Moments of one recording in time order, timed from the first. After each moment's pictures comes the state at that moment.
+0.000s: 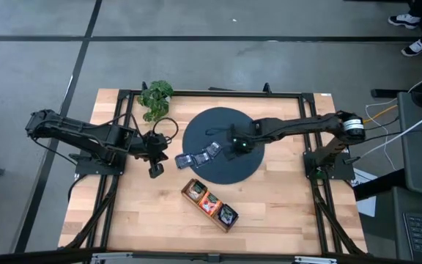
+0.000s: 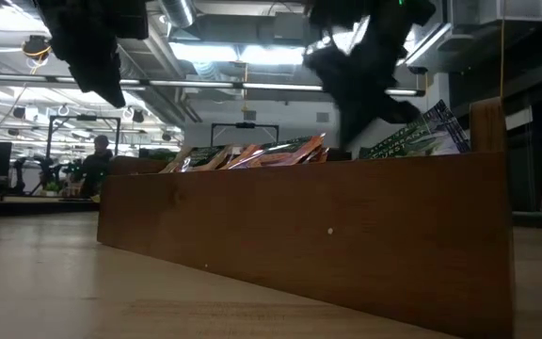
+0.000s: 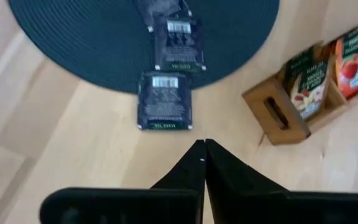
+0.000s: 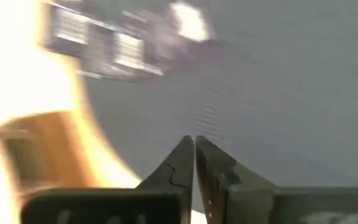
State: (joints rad) left arm -0.14 1.01 0.79 -0.76 -0.15 -0.53; right arm -0.05 1.67 1.24 -0.75 0.01 0.99
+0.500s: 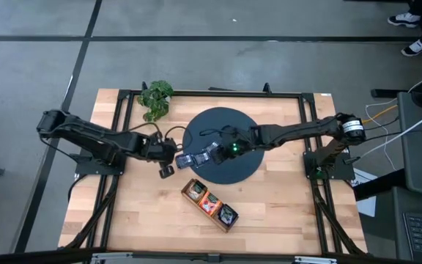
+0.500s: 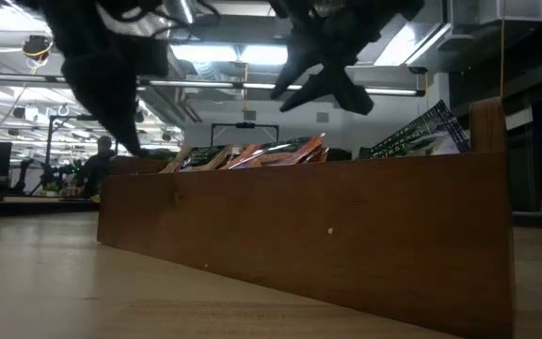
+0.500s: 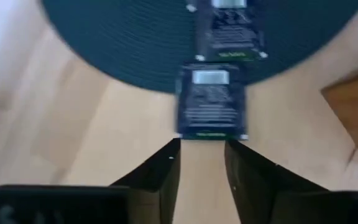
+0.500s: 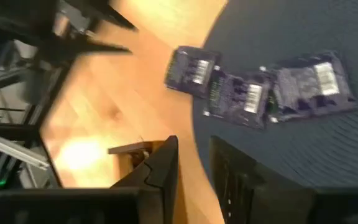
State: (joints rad) left arm -0.14 1.23 0.76 -0.66 -0.31 -0.48; right arm 0.02 1.67 1.24 -0.35 0.03 0.99
